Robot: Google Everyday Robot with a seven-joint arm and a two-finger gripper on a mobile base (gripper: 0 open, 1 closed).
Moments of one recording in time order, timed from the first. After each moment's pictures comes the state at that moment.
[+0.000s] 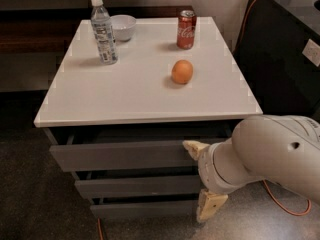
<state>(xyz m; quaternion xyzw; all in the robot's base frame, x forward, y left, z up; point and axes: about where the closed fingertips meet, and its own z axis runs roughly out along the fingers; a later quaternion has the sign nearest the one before) 0.387 -0.096 0.738 -0.74 0.64 0.01 0.22</state>
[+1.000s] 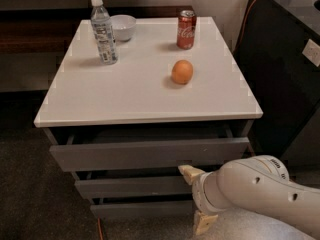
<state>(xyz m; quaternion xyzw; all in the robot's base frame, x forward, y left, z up) 0.388 -0.097 0.620 -0.76 0.62 0.01 0.21</state>
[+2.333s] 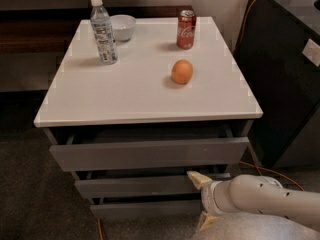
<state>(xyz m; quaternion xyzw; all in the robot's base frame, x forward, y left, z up) 0.427 -0.132 0.509 -0.74 0.62 0.02 0.27</state>
